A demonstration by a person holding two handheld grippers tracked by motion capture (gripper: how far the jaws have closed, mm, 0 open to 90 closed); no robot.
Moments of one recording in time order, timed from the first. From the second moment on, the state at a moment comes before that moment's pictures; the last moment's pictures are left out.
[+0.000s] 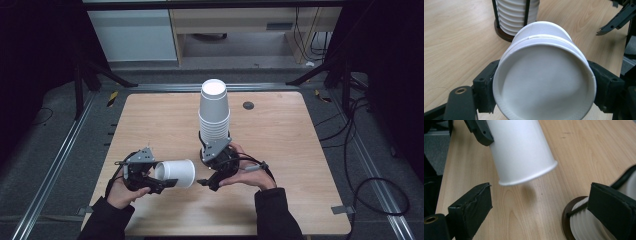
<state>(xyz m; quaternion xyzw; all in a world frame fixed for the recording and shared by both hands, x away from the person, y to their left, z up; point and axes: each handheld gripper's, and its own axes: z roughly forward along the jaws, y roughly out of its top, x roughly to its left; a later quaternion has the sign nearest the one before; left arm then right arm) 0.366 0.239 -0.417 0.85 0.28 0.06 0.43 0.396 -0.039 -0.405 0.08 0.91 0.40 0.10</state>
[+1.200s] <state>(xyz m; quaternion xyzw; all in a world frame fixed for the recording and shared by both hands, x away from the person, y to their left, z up) 0.362 0.239 -0.415 0.80 0.25 0.04 0.54 0.383 -0.052 -0.440 0.15 0.84 0.52 0.03</state>
